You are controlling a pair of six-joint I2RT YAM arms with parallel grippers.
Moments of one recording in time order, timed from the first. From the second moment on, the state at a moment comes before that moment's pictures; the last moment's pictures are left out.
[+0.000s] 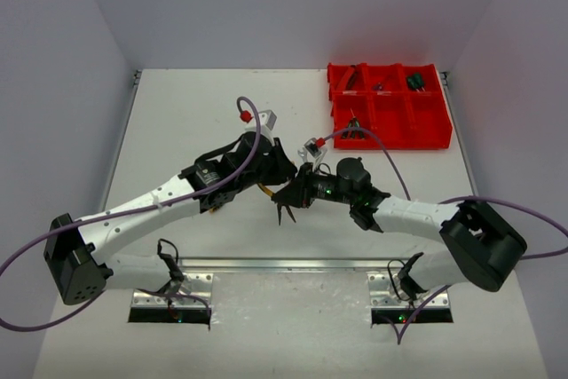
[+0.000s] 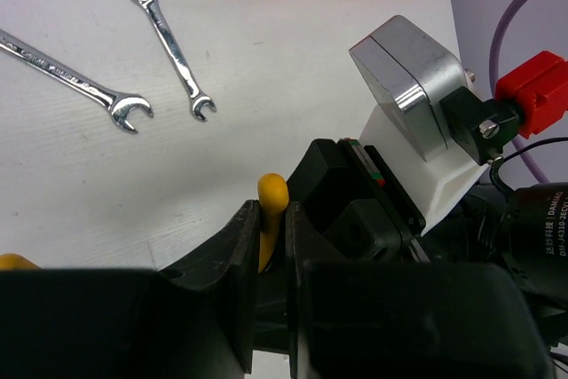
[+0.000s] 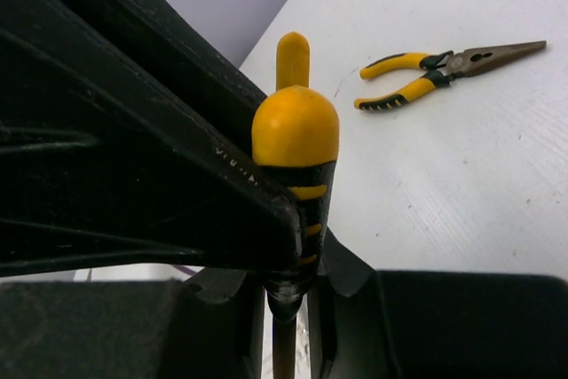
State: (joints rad) left arm -0.87 1.23 1.04 -0.37 -0.18 -0.81; right arm 0.74 1.39 0.48 0.75 -0.51 0.72
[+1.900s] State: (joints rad) left arm -0.87 0.68 0.91 -0.87 -0.76 -0.70; right arm 0.05 2.02 1.54 -0.32 0.36 0.32
